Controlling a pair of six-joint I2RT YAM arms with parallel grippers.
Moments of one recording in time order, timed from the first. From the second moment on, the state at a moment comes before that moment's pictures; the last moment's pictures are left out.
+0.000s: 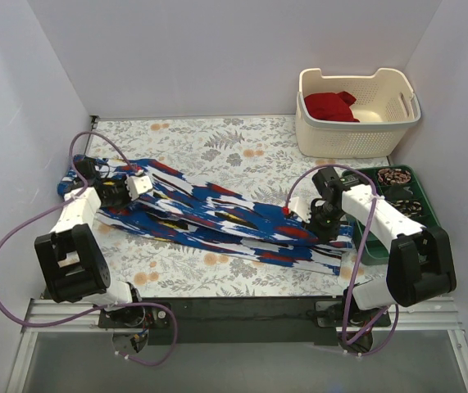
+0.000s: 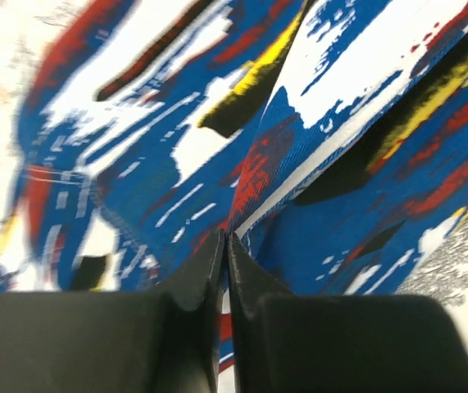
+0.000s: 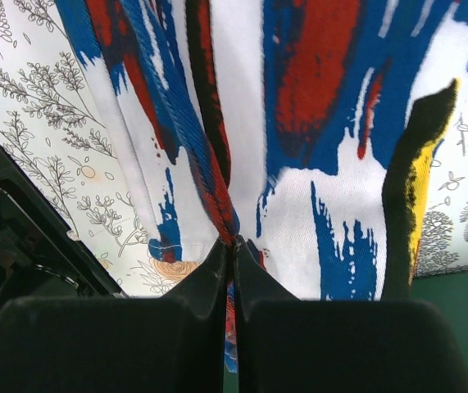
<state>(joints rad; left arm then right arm) 0.29 1.46 0.90 -0.57 0.68 1.45 0.35 1.41 0.95 -1.09 -0.24 -0.95</state>
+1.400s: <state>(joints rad) 0.28 1.26 0.54 -0.31 0.72 1.80 0.34 1.41 0.96 -1.09 -0.23 -0.95</state>
